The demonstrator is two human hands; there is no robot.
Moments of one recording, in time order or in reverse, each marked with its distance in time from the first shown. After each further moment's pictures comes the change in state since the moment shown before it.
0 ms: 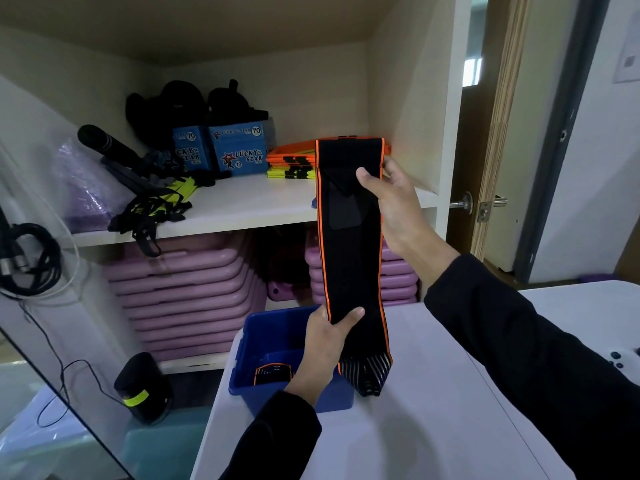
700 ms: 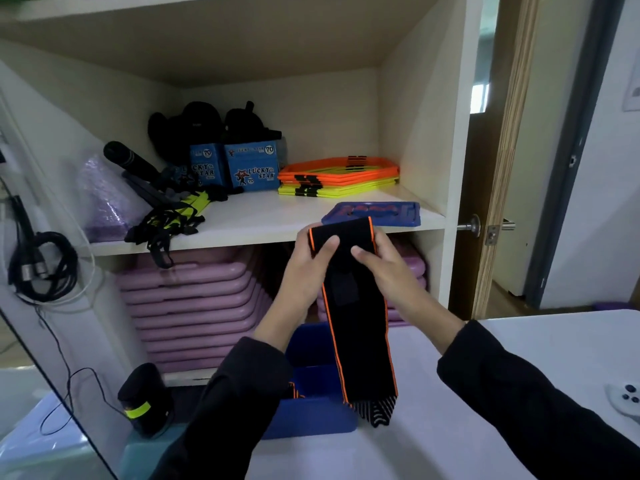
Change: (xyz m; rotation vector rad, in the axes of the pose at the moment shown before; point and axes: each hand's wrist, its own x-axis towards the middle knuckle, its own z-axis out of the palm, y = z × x) left_hand 0.035 0.109 -0.024 0.064 -0.001 0.247; right_hand -0.040 0.033 -0.006 -0.233 -0.182 0.115
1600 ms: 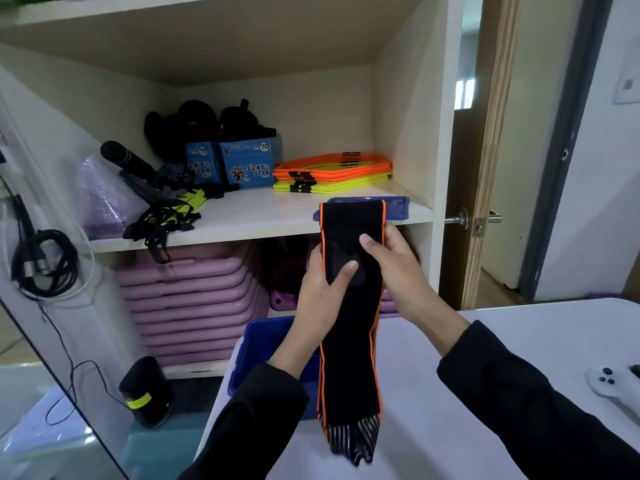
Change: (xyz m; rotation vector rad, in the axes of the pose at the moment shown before) left_hand -0.042 -0.014 0.033 0.159 -0.003 0.100; right_hand -0.038 -0.026 -0.013 0.099 0.115 -0.004
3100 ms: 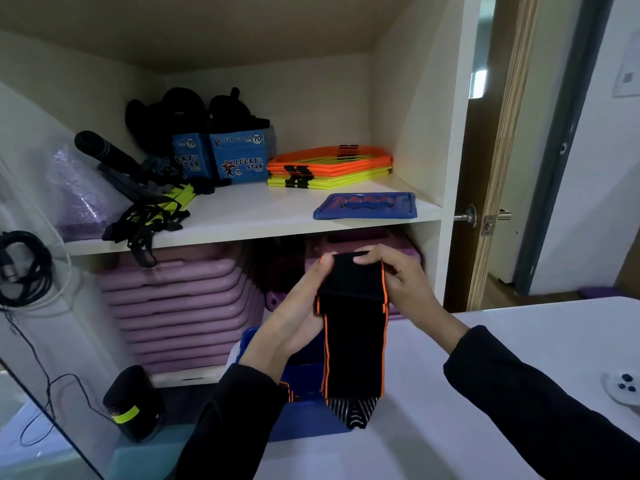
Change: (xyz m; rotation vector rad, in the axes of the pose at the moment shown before) left_hand 0.032 -0.035 -0.037 -0.663 -0.399 -0.461; right_hand 0.039 0.058 -0.019 -0.457 -0.101 -0.273
